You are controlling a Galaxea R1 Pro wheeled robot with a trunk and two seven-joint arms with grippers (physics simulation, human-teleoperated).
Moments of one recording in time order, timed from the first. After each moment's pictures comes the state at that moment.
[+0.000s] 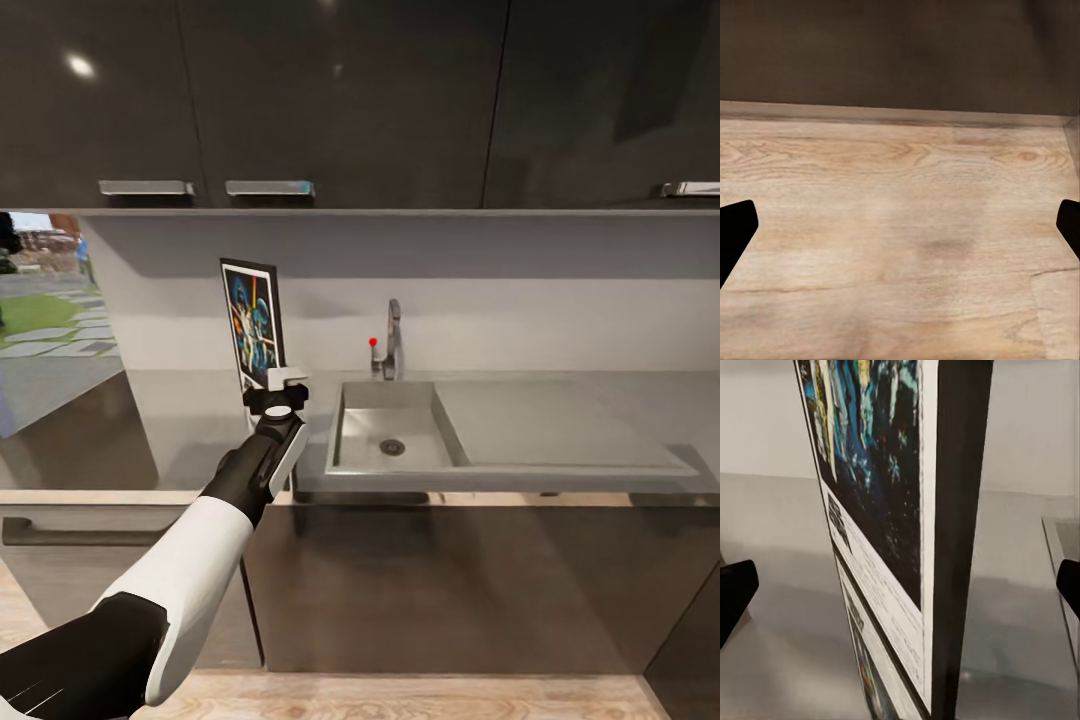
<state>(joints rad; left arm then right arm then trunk) -0.99 -0.17 -0.21 -0.79 0.11 0.32 0.57 -0.04 -0.10 0.00 -0.37 0.00 -0.43 -0.10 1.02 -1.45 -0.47</state>
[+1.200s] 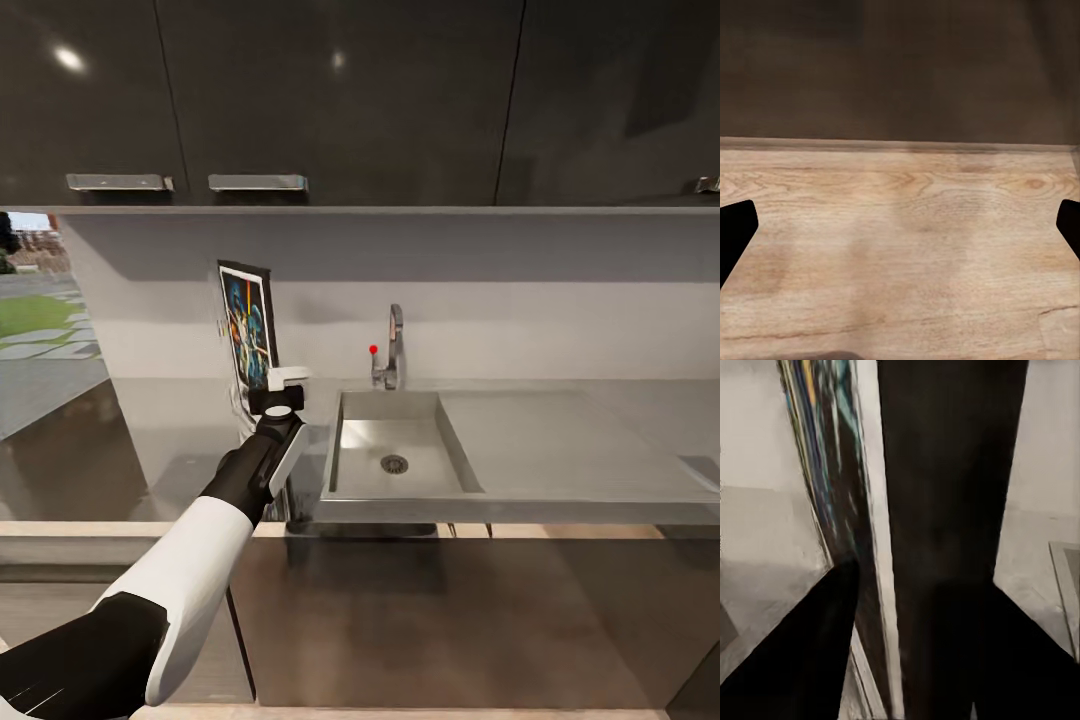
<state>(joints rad) -0.99 -0.17 -0.21 -0.79 0.10 0.32 0.57 -0.04 -0.10 0.00 -0.37 0.00 -0.43 -0.10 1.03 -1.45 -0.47</state>
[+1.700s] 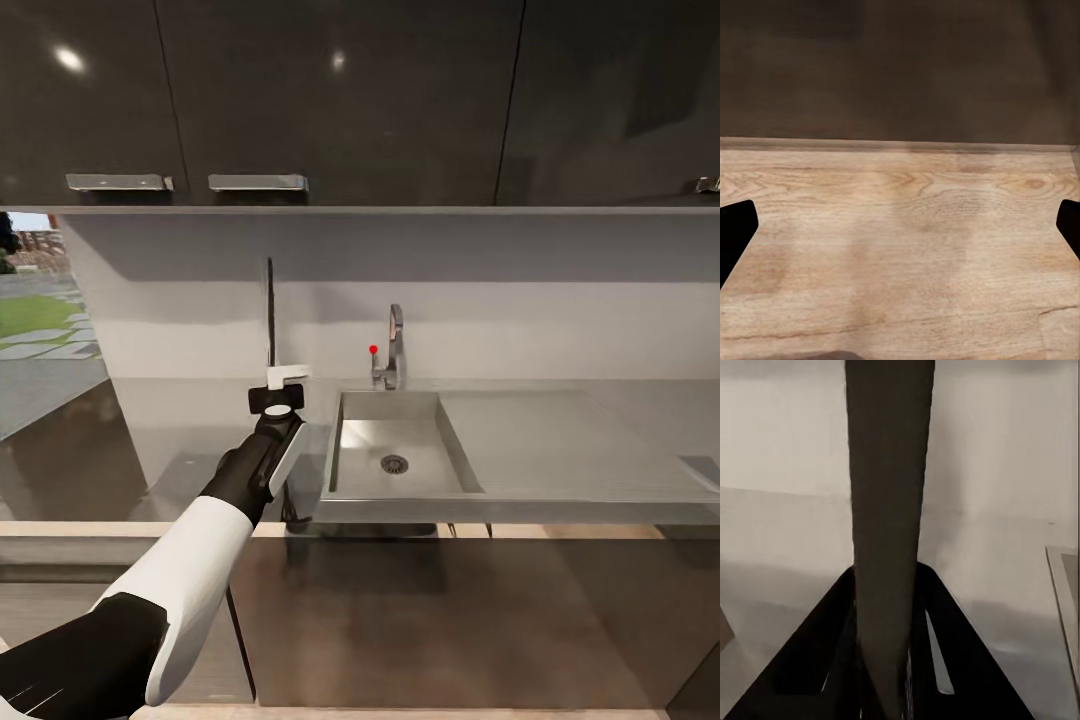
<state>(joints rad) -0.99 -0.17 -0.21 -0.80 0.11 0.32 0.57 -0.04 -0.10 0.00 -0.37 0.00 -0.43 -0.10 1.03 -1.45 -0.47</state>
